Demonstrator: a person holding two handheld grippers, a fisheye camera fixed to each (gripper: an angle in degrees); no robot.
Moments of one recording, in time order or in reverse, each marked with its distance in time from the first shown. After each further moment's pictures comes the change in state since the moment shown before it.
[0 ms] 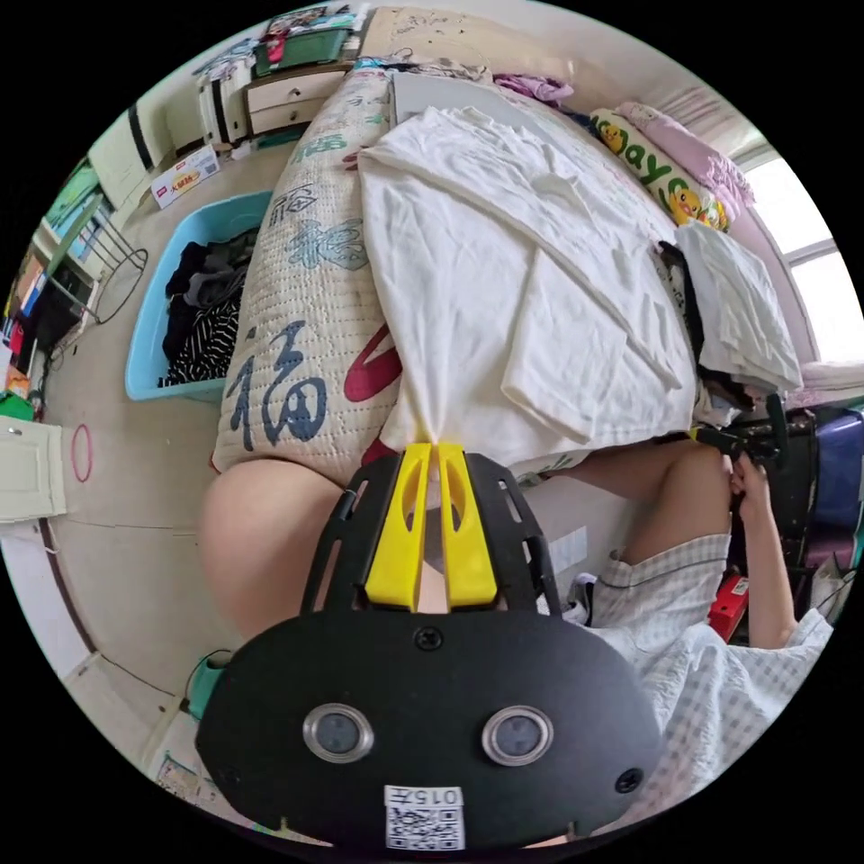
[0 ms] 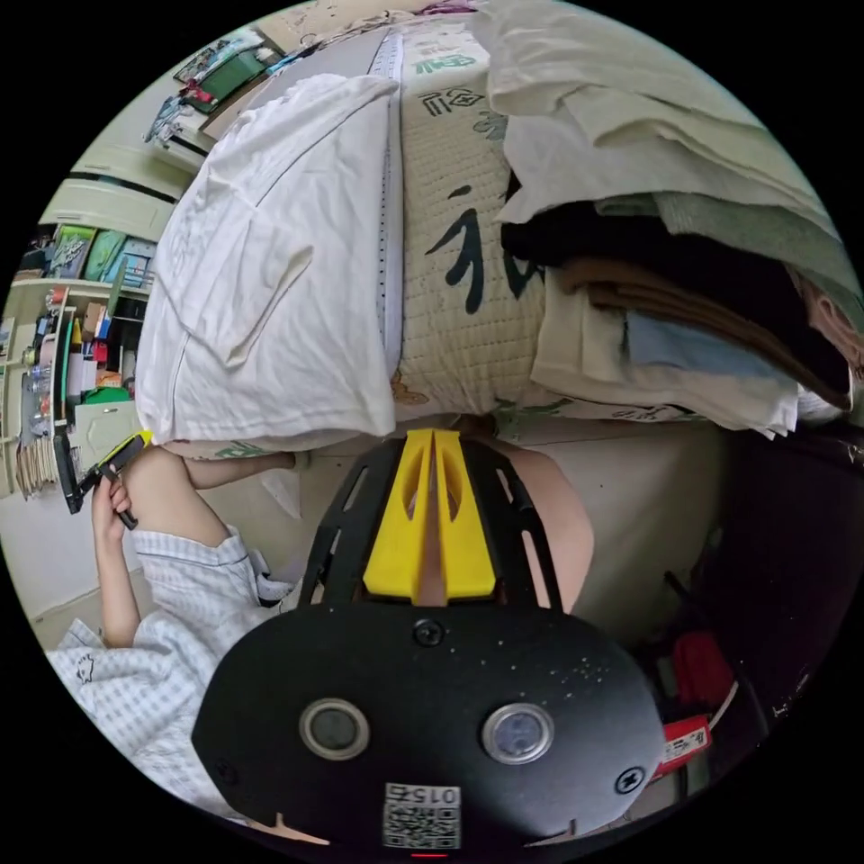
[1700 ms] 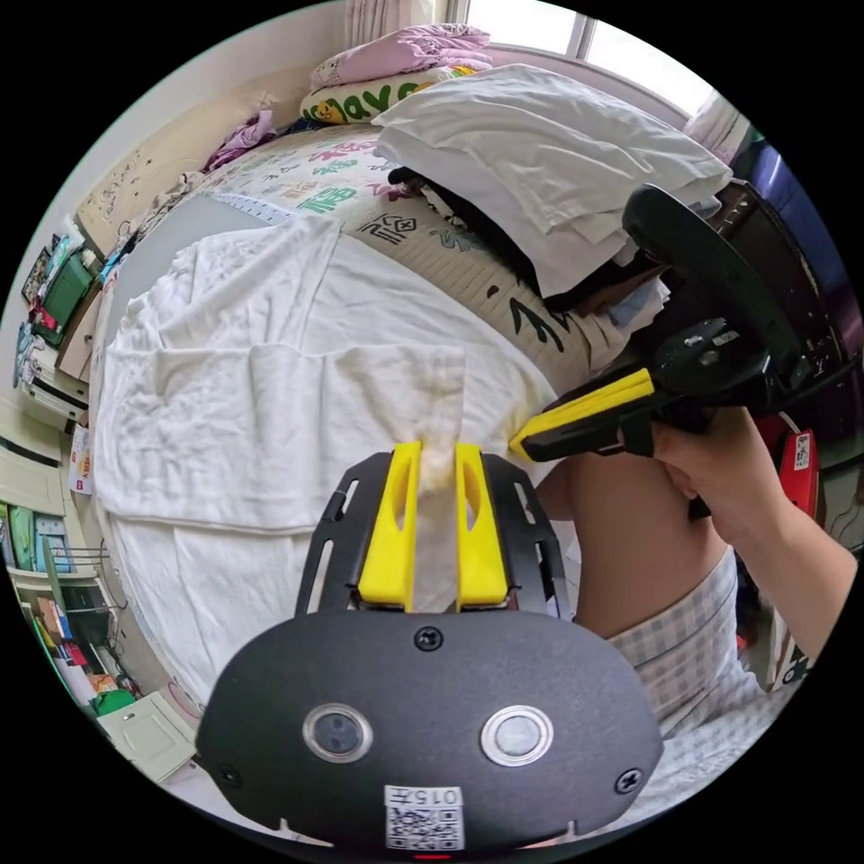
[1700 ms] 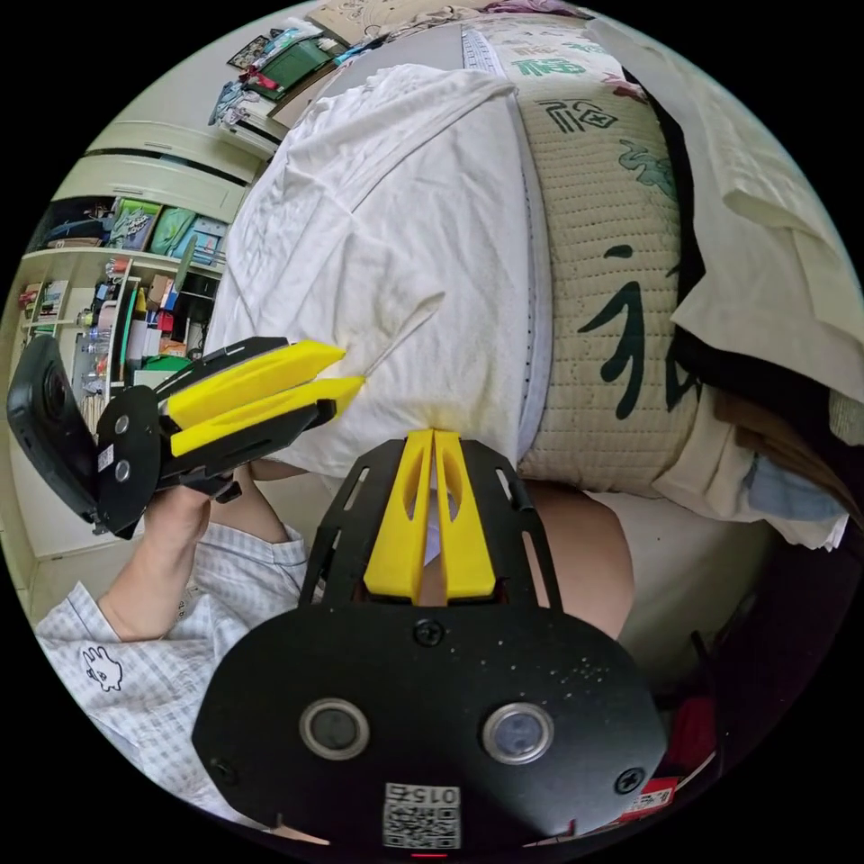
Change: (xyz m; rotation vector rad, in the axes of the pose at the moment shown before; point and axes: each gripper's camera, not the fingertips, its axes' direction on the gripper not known) left arm 0.310 -0.088 0.072 0.088 -0.023 0.638; right arm -0.018 -0.032 0.054 -0.040 -0.196 -0.147
